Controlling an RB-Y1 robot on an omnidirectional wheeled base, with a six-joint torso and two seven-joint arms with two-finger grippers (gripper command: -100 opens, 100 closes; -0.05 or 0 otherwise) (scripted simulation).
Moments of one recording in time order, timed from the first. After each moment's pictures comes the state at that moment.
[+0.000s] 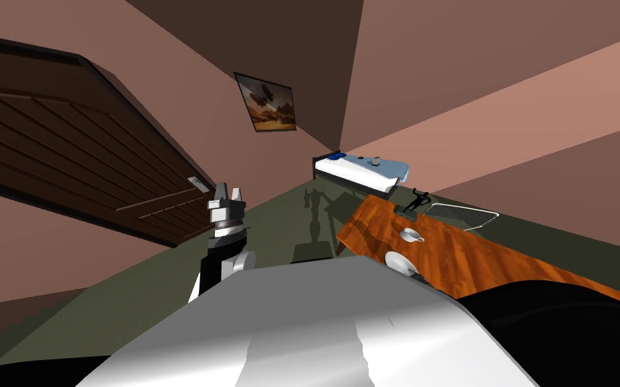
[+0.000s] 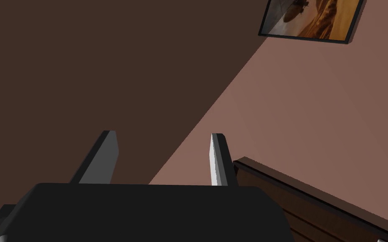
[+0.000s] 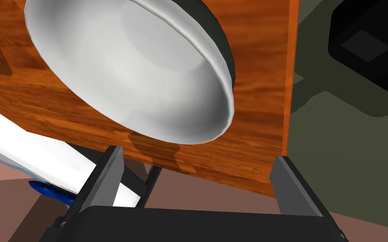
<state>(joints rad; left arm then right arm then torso) 0.48 0.04 -0.03 -2.40 0.03 -0.35 -0.10 0.51 -0.73 0.06 -0.78 0.58 -0.49 0.86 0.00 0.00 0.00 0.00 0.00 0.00</state>
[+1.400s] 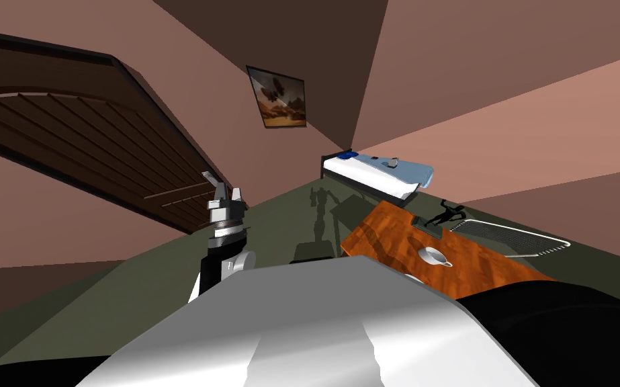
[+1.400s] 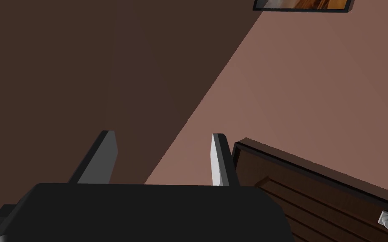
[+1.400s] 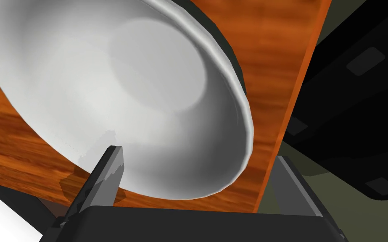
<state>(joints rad) 0.48 0.04 -0.03 -2.40 0.03 -0.35 -0.10 0.48 -0.68 0.10 -0.54 0.70 -0.50 0.97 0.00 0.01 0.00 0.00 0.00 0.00</state>
